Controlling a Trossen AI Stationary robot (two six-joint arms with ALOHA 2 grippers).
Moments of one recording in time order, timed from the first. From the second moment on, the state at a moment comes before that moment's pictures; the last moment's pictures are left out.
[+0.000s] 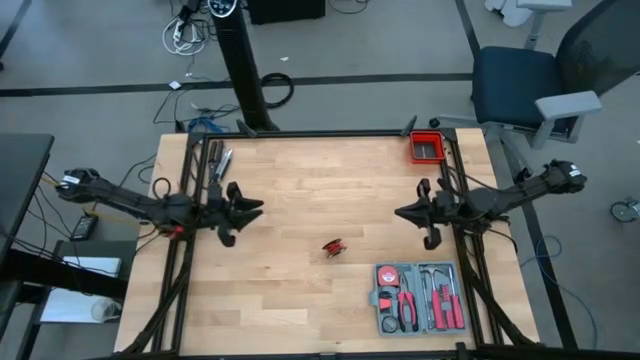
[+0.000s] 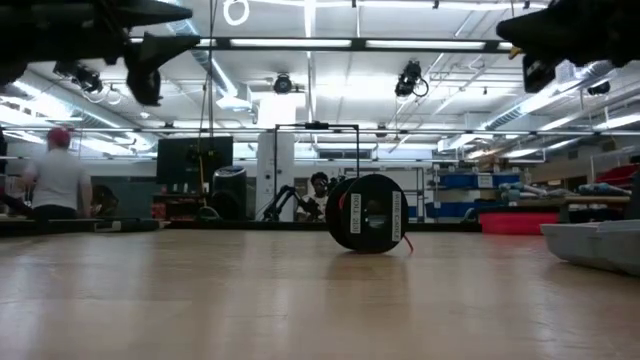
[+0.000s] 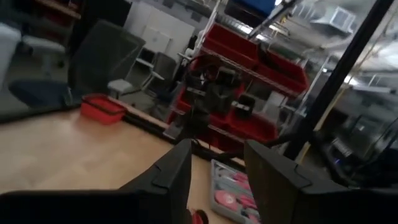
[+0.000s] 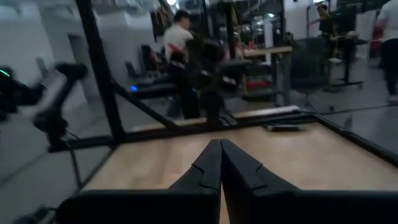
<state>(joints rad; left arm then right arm) -0.25 0.65 0.16 0.70 -0.38 -0.37 0.31 0.43 0.18 0.35 0.36 0.09</state>
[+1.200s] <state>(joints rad) -0.23 1.30 0.60 0.71 -0.53 -0.19 -0.05 1.10 0.53 0.23 -0.08 -0.06</state>
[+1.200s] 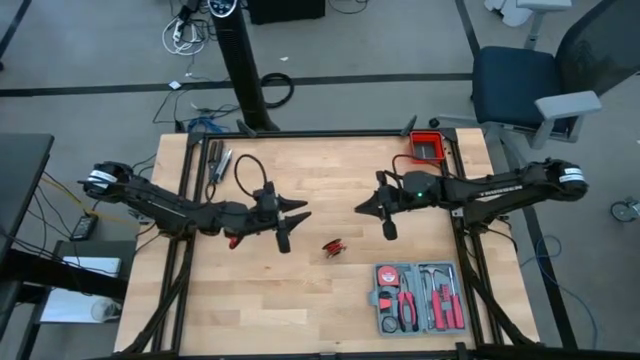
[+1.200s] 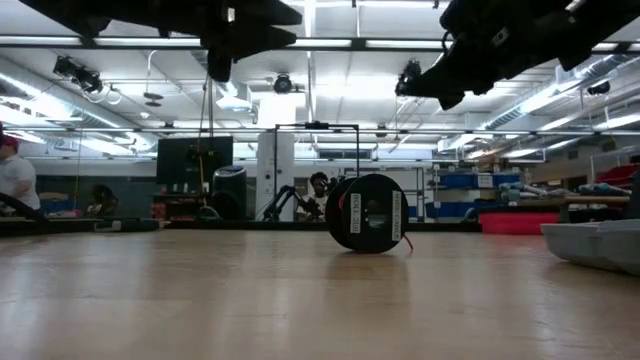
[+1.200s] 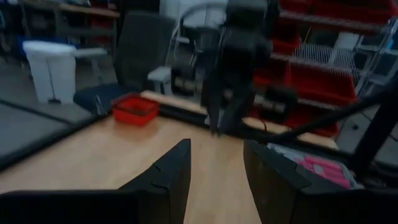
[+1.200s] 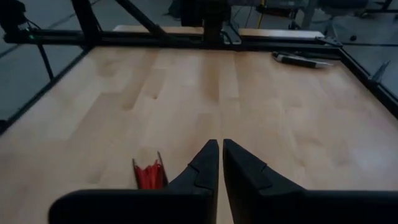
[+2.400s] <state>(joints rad) -0.20 1.30 0.60 0.42 -0.28 -0.35 0.00 1.56 0.81 0.08 -0.28 -0.22</state>
